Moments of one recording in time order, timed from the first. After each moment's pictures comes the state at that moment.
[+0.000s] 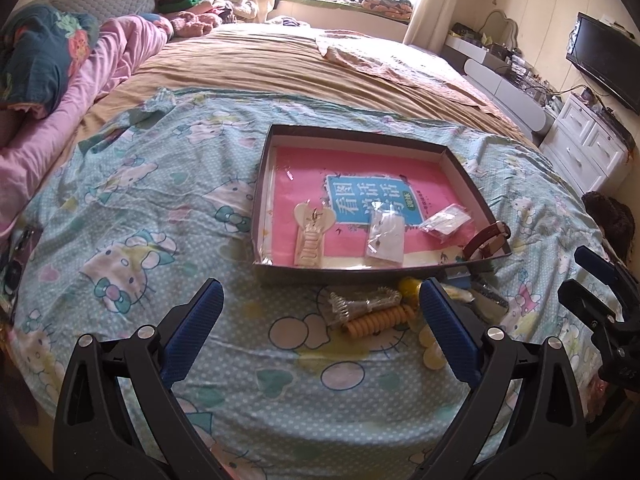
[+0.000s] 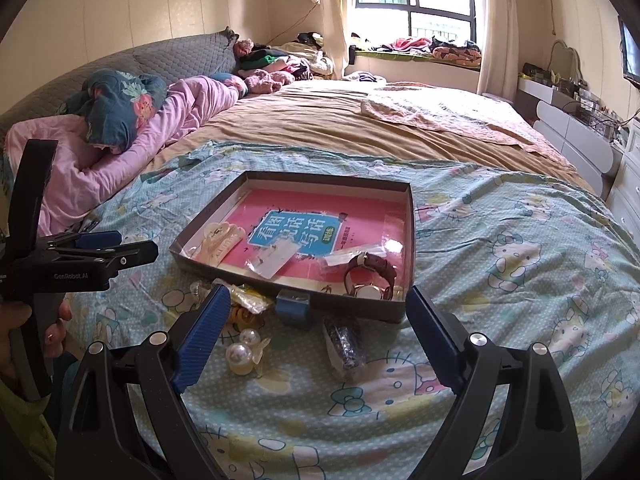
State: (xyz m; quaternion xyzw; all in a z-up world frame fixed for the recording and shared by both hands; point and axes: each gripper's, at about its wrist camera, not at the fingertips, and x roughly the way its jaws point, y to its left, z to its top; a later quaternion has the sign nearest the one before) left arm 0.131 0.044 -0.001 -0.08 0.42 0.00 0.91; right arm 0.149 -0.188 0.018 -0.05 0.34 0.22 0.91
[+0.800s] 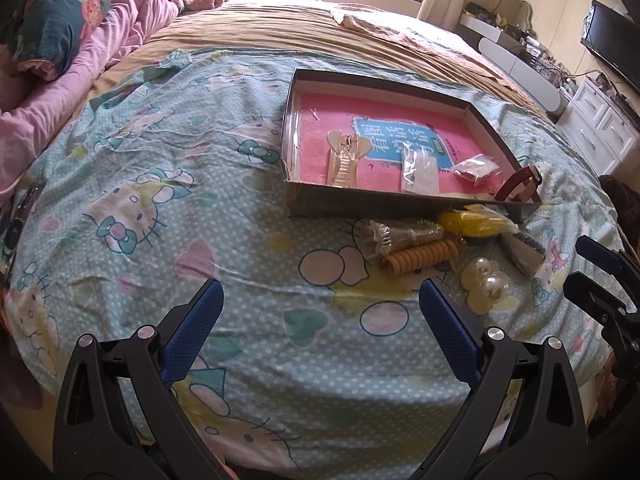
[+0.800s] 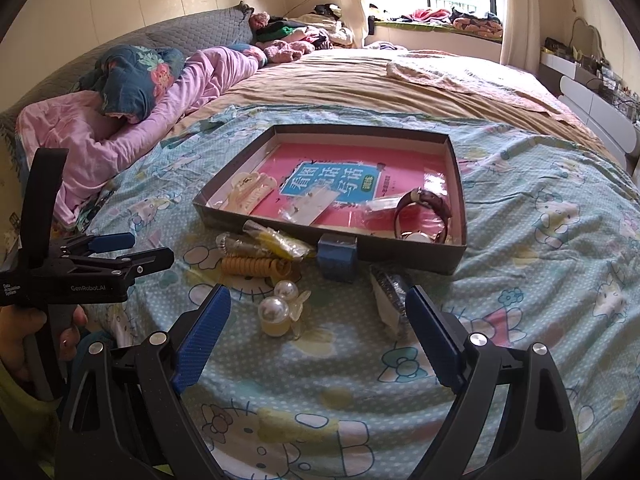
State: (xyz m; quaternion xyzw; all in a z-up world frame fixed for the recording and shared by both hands) left arm 0.107 0.054 -0.044 -0.08 0.46 0.01 0.89; right arm 0.139 -0.168 -0.022 -0.04 0.39 0.26 0.88
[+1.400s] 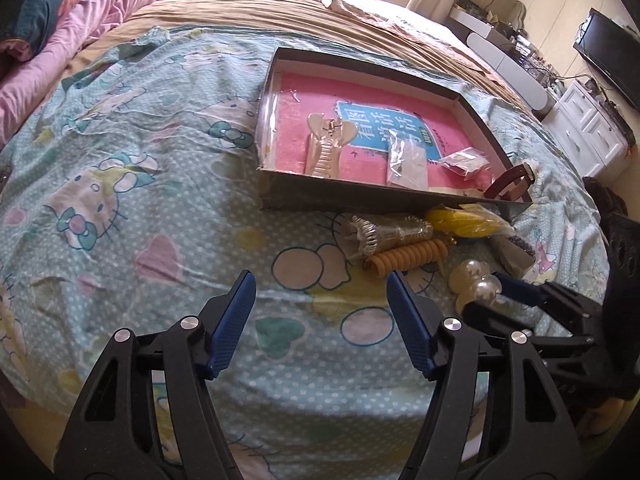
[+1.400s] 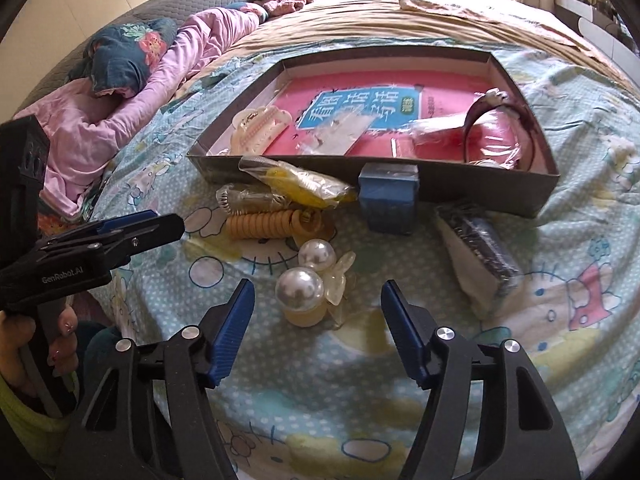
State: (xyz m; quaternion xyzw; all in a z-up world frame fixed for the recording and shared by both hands) left arm 0.128 0.053 -0.057 -0.11 0.48 -0.03 0.87; right arm 0.167 -0.135 -0.077 0.00 0.48 0.28 0.83
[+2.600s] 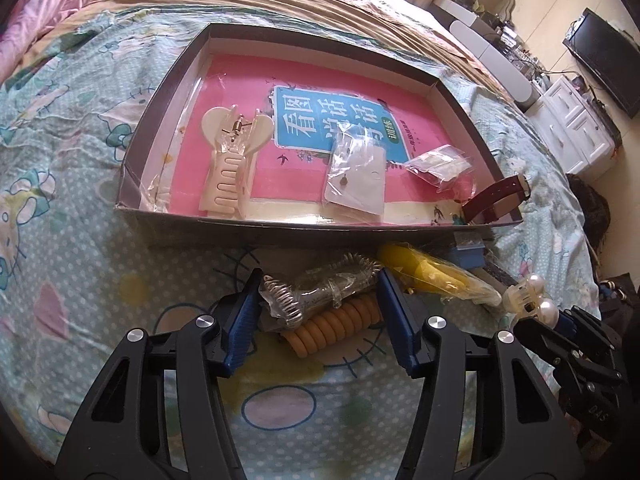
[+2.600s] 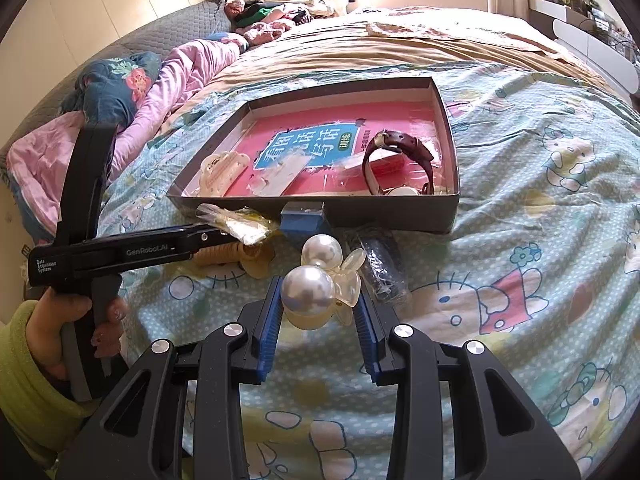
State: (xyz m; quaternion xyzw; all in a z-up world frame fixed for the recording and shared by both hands) left arm 0.180 0.015 -0.078 -0.14 0.50 -0.08 0.85; right arm 0.168 -0.195 -0.049 0.03 0.45 0.25 0.86
